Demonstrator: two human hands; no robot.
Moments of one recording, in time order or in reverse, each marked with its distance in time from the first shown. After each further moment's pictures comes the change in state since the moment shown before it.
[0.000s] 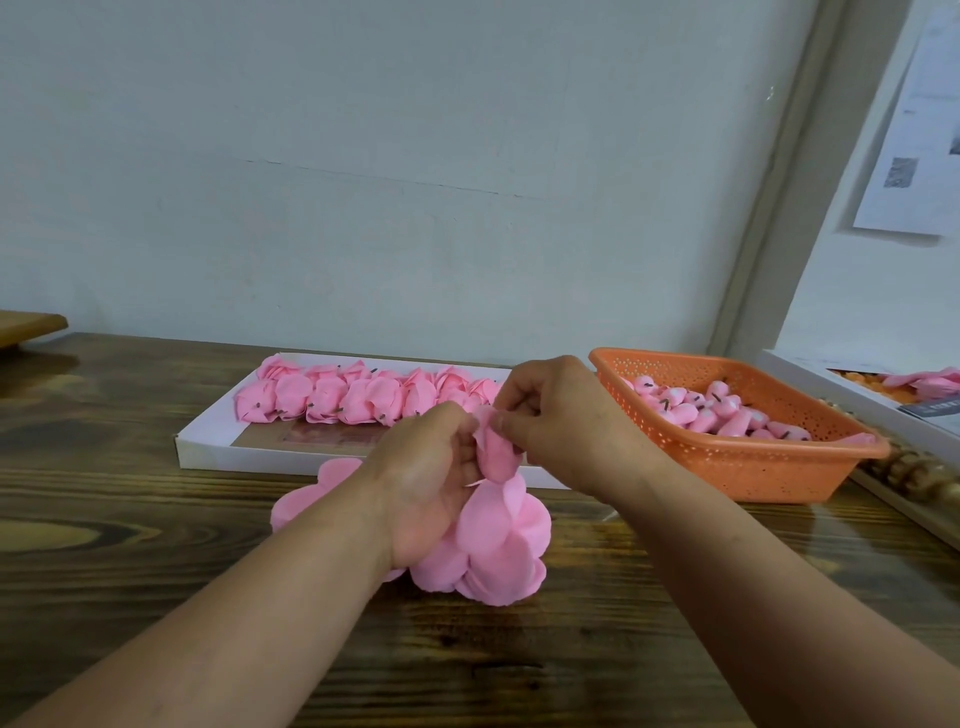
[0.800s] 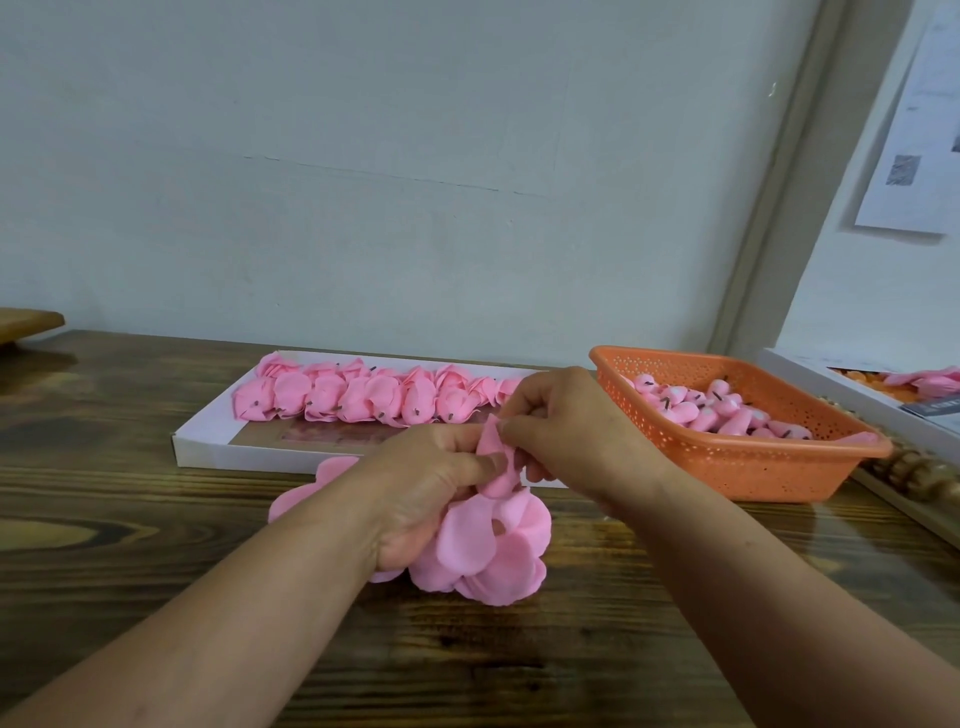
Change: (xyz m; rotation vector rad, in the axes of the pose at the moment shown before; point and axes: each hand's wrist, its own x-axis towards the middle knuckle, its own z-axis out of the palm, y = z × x) left_hand -0.006 -0.002 -0.010 0.264 -0.135 0.021; right_hand -0.002 0.011 0.005 0.133 -0.015 0.098
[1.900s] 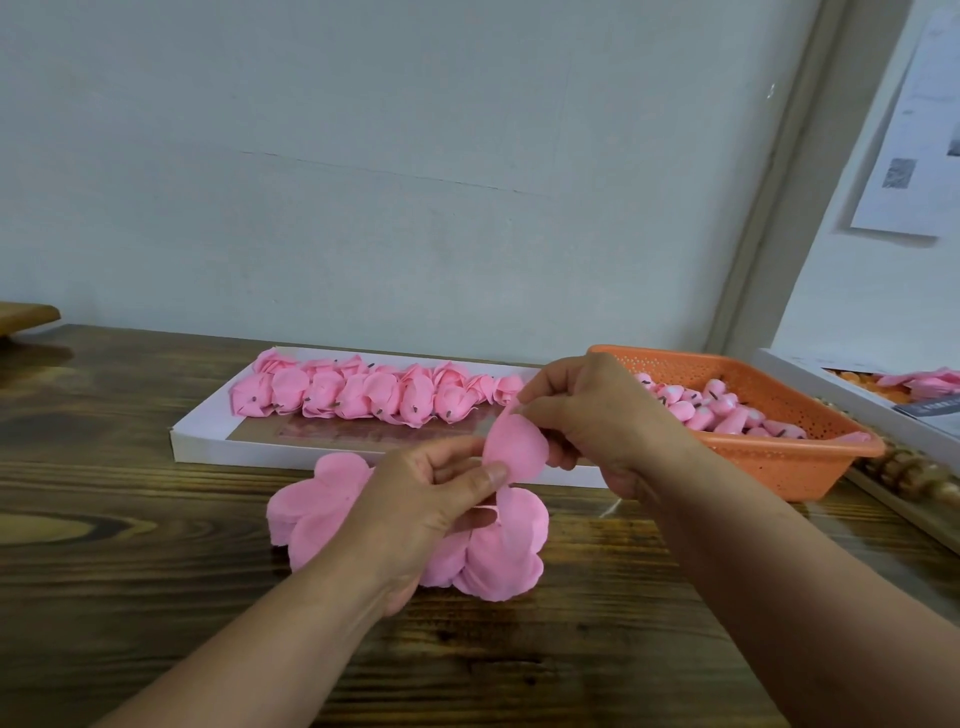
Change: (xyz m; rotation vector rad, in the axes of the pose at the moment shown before) left_hand -0.004 -0.035 -0.005 0.044 0.139 0.277; right_hand 0.004 0.005 -0.012 0.246 0.025 0.117
